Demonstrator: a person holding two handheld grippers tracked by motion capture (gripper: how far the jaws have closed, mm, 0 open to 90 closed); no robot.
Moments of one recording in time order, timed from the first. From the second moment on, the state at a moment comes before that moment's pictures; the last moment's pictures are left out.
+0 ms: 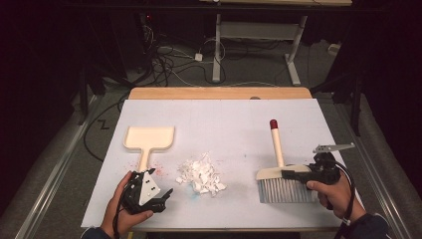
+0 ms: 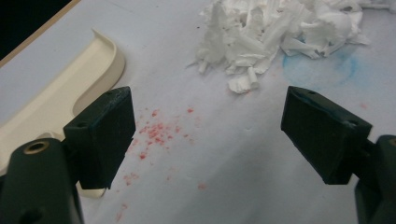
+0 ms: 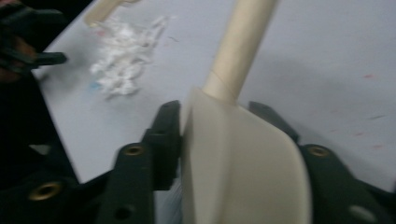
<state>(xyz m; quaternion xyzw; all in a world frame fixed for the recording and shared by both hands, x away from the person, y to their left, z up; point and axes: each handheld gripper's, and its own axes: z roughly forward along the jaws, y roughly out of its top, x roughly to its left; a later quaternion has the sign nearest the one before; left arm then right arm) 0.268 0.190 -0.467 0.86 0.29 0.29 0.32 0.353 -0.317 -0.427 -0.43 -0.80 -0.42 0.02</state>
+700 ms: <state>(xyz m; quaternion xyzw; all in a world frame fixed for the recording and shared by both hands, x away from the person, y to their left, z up) 0.270 0.192 -0.468 0.86 0.29 0.30 0.31 0.298 -0.308 -0.414 -0.32 -0.79 -0.43 -0.31</state>
